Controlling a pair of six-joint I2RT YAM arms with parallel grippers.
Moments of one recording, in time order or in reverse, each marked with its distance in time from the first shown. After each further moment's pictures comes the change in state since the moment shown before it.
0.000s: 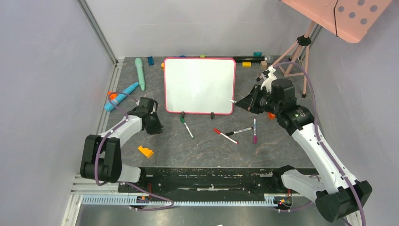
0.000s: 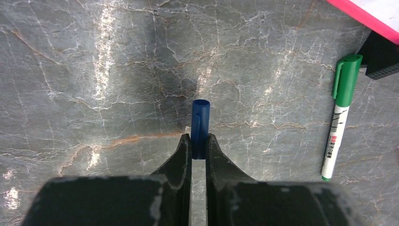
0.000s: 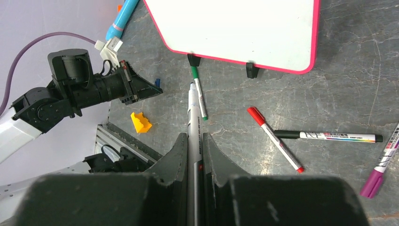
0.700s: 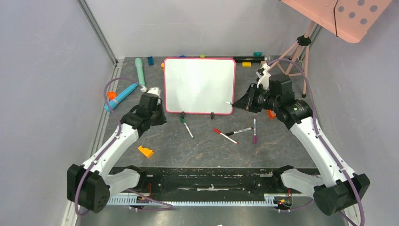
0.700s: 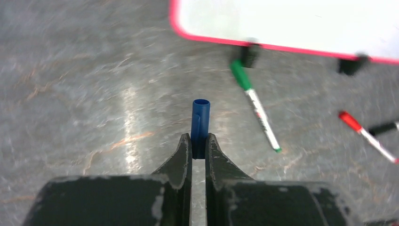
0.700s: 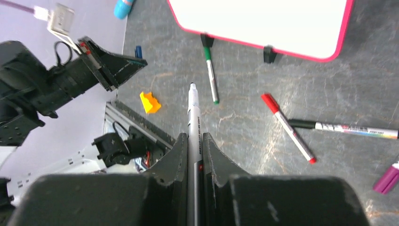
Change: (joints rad) left arm -0.274 -0.272 0.138 -0.081 -0.163 0.158; right arm 0.000 0.072 0.079 -0.094 -0.116 -0.034
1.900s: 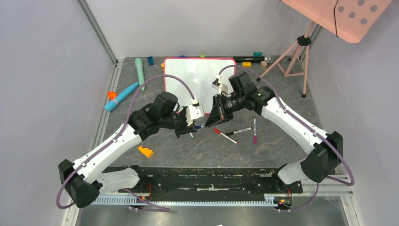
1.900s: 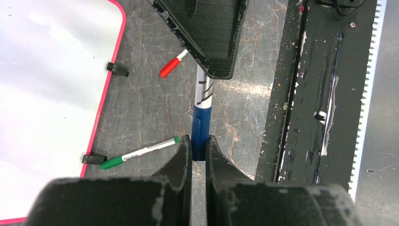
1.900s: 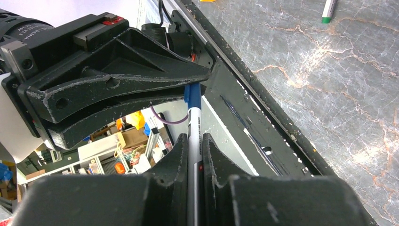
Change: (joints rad) left arm -0.319 -0.010 0.207 -0.117 0.604 0.811; right arm 0.283 0.343 0.195 -0.111 -0.326 -0.029
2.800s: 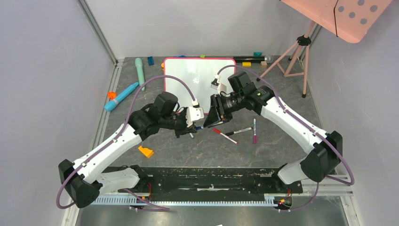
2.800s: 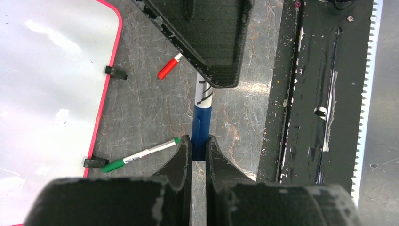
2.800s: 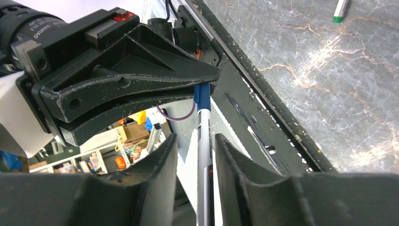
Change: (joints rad) left arm 0.000 0.000 0.000 -0.008 0.019 0.039; right arm 0.006 0.006 0.011 -0.003 -0.028 -0.011
